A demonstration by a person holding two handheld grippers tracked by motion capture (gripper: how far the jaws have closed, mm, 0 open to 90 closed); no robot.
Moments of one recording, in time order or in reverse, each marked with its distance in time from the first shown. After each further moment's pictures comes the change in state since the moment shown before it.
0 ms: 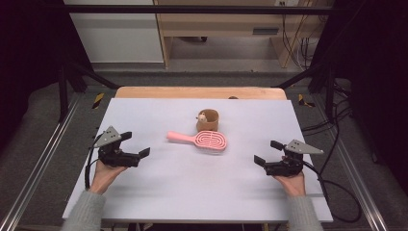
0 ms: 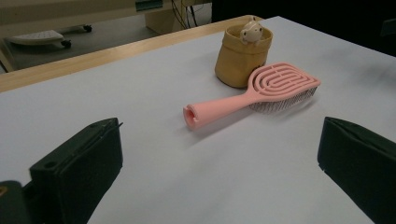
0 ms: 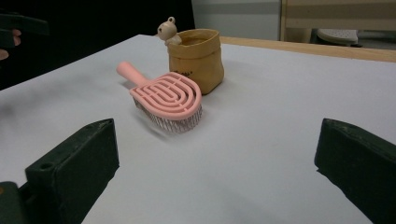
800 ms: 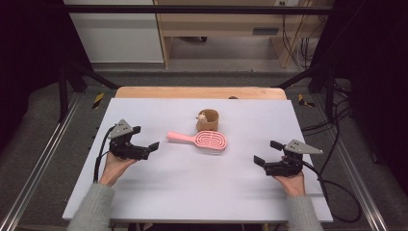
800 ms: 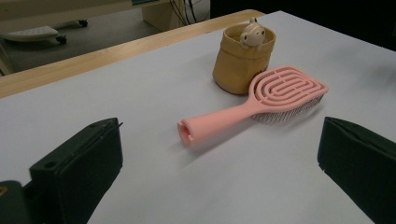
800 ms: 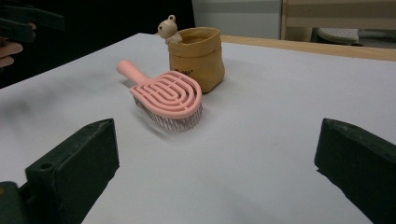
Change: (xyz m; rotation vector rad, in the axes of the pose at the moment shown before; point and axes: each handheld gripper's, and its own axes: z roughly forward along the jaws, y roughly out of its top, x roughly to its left) left arm -0.003 0.016 0.030 0.040 -0.004 0.013; right arm 0.000 -0.001 0.001 0.005 0.001 -0.002
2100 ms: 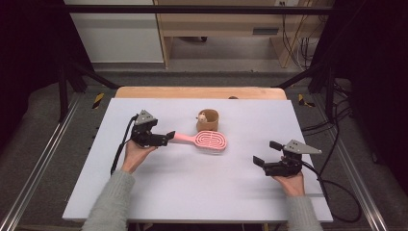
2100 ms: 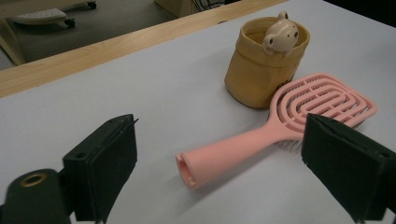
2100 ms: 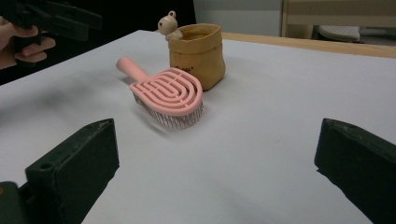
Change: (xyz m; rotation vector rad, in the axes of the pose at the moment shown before) left arm -0.004 0.021 0.062 0.073 0.065 -0.014; right arm 0.000 -0.001 0.002 0.009 0.002 -0.002
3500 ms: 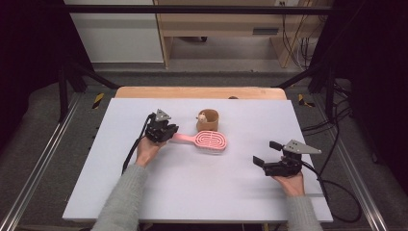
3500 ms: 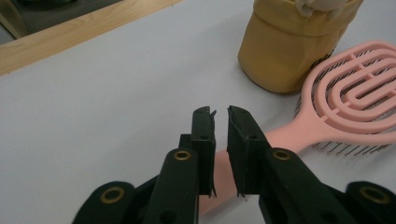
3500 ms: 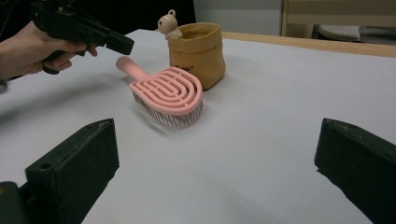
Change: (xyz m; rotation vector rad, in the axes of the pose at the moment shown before) left arm -0.006 0.001 0.052 0.142 0.048 0.041; right arm 0.000 0.000 0.001 0.003 0.000 -0.002
